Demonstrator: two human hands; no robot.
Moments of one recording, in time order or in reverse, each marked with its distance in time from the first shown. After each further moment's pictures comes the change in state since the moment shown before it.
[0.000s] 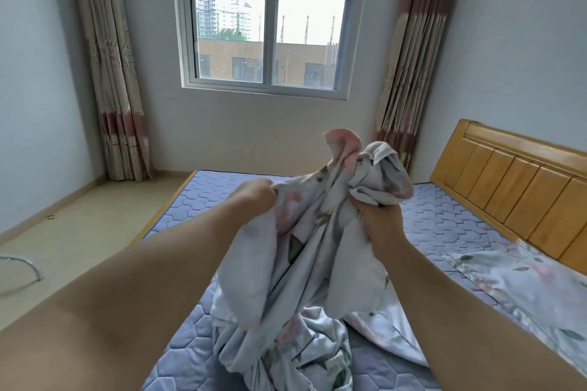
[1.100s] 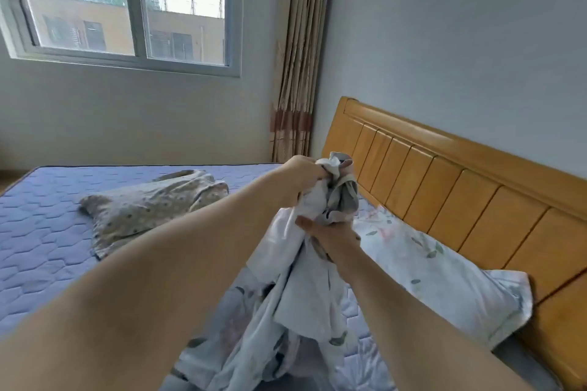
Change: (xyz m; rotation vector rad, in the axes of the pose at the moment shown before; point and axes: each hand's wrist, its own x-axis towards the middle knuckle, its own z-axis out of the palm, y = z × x) left_hand 0.001 0.421 0.297 -0.656 -0.503 0.147; right_hand 0.123 0.009 -0.369 -0.396 0.110 0.259
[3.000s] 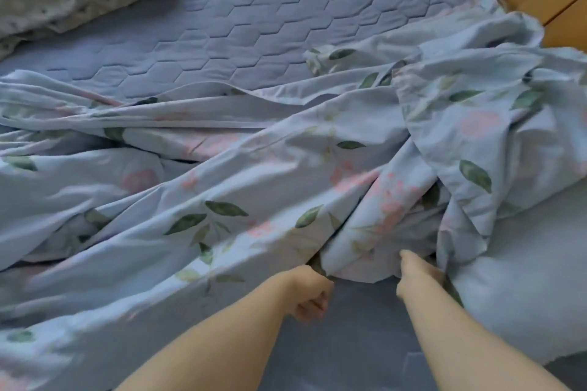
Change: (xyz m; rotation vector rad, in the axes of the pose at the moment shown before) left_hand 0.285 -0.426 0.314 -0.015 -0.398 -1.288; right_hand 0.391 0.459 -0.143 0.004 0.583 1.140
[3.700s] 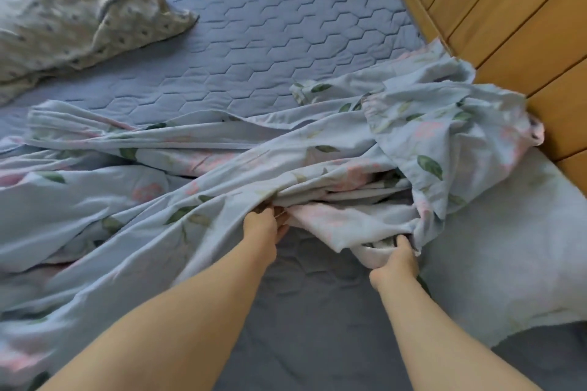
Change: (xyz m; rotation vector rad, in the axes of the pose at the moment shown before) left_hand -0.070 0.032 -0.031 -1.112 0.402 0.514; right_hand -0.059 -0.012 -0.043 0.447 -0.342 0.023
